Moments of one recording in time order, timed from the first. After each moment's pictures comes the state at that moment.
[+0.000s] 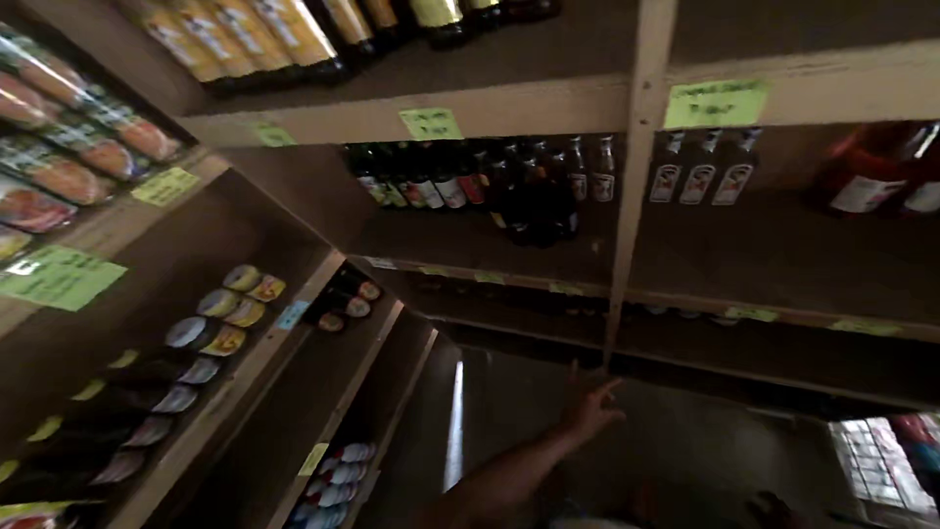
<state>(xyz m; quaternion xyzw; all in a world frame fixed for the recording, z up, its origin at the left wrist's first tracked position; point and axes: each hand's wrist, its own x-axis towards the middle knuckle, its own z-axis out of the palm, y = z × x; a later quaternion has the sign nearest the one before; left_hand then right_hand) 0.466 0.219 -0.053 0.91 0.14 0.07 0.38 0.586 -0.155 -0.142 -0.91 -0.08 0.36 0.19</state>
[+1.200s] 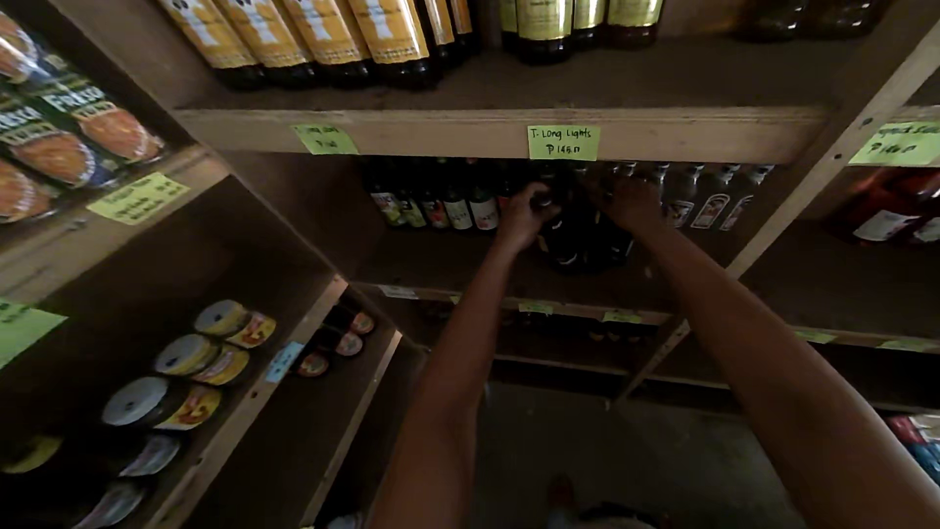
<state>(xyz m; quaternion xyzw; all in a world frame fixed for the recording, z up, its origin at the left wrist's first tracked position) 0.529 0.560 0.228 0.89 0.17 0.21 0.37 0.670 0.403 0.250 -0.91 -0.36 0.02 0.19</state>
